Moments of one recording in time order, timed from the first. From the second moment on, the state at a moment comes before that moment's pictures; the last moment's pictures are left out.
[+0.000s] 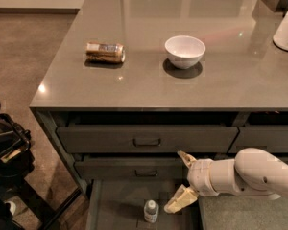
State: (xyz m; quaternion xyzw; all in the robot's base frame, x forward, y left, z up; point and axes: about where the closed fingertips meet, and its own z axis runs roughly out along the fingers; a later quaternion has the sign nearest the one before) arm 0.420 -0.099 0.601 -0.54 0.74 0.23 0.35
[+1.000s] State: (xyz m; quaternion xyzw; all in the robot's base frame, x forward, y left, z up) arm 0.406 -0.059 0.508 -0.47 0.75 0.28 0.37
